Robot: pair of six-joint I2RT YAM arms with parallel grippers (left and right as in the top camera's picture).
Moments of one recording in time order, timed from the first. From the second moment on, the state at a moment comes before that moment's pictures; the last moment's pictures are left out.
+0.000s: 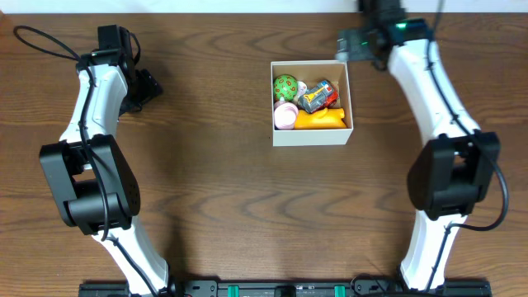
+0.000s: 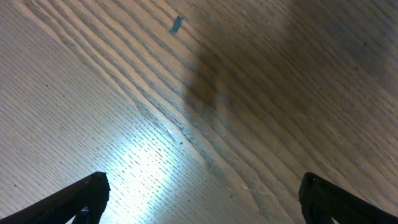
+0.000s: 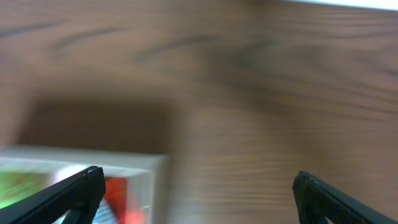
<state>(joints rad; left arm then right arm) 0.16 2.05 1.64 -0.90 -0.19 -0.51 0.13 2.14 1.97 -0.80 0.13 0.09</state>
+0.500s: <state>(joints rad) 0.16 2.05 1.64 -0.90 -0.19 -0.51 -0.07 2.14 1.97 -0.79 0.24 0.09</state>
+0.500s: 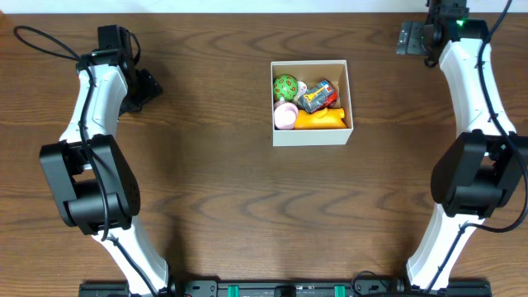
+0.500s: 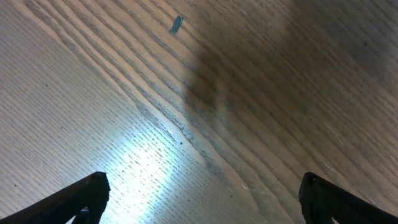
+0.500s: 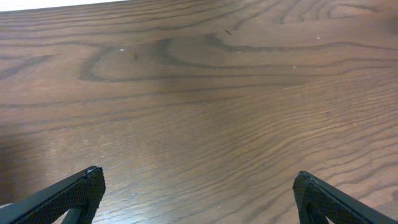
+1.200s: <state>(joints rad) 0.16 2.05 1.64 -0.90 -0.19 -0.51 -0.09 2.14 1.97 -0.79 0.24 0.09</state>
